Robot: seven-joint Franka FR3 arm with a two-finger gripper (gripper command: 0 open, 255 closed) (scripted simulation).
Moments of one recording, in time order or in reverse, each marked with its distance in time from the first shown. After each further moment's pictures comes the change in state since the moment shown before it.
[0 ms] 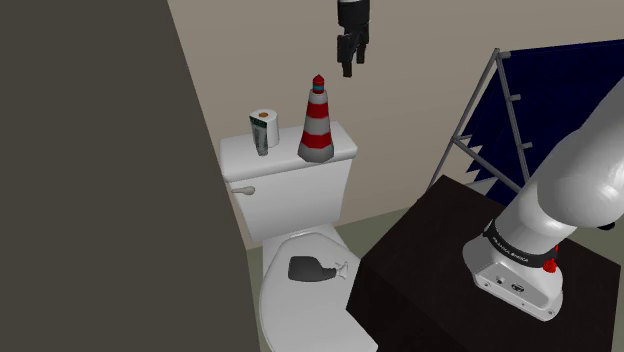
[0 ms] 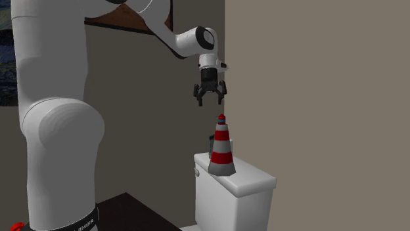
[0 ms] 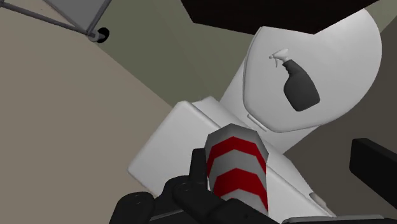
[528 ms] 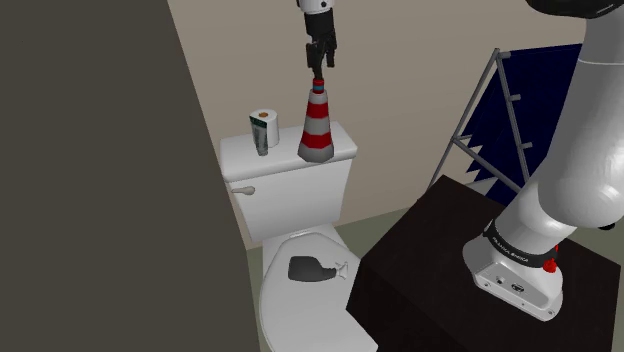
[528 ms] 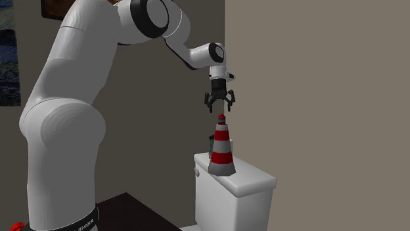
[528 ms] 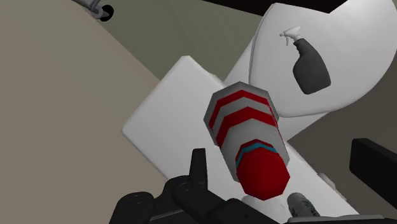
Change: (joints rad) arm 0.020 0.336 0.011 0.359 -0.040 -0.037 -0.034
